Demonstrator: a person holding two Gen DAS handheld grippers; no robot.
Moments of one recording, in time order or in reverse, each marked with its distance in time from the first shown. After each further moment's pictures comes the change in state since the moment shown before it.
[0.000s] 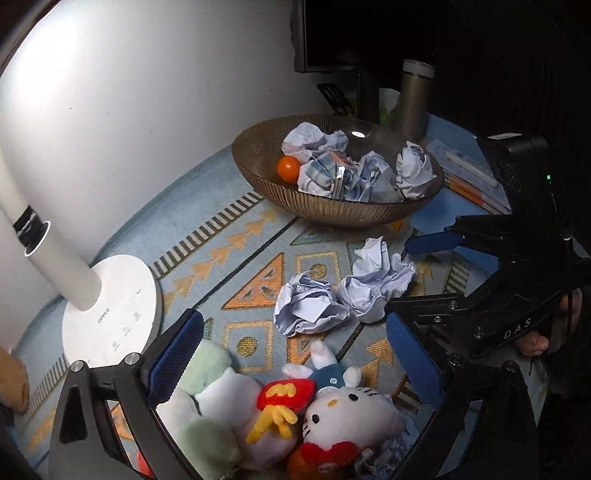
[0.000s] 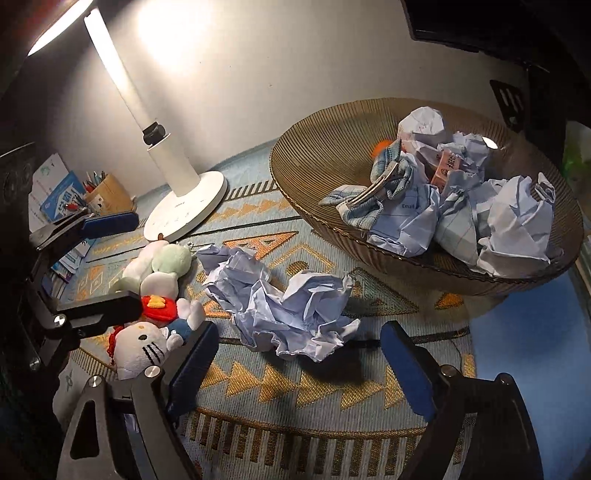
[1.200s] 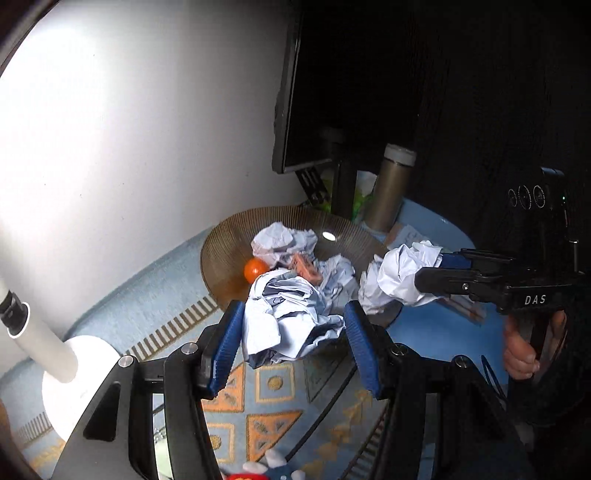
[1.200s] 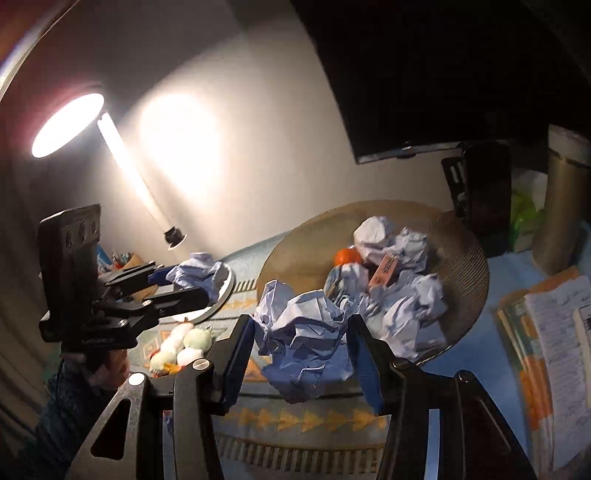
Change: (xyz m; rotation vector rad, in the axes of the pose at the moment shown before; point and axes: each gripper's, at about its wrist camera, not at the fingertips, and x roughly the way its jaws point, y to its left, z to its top) left arm -0.032 0.004 0.084 -0.123 -0.256 -0.106; right arm -0.116 -0.053 0.043 0.091 -0.262 0.013
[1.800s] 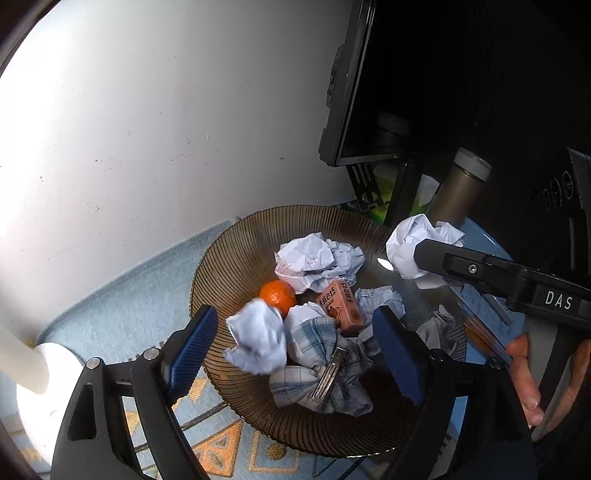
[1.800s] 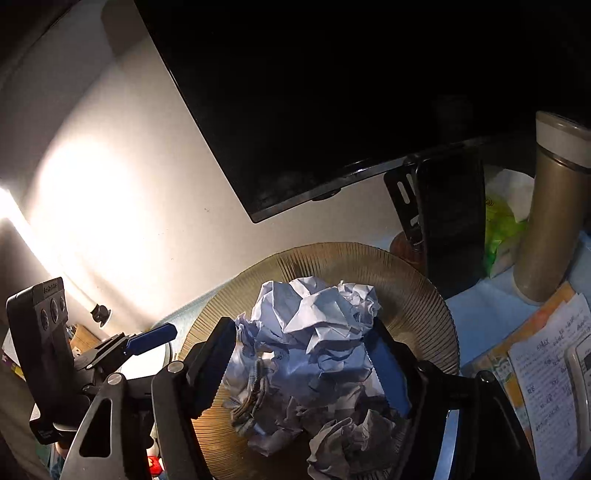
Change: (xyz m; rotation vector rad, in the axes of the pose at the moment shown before) left arm 0.093 0.014 0.023 -0.136 0.090 0.115; right arm 0.068 -0.056 0.062 0.151 -0.003 -0.129
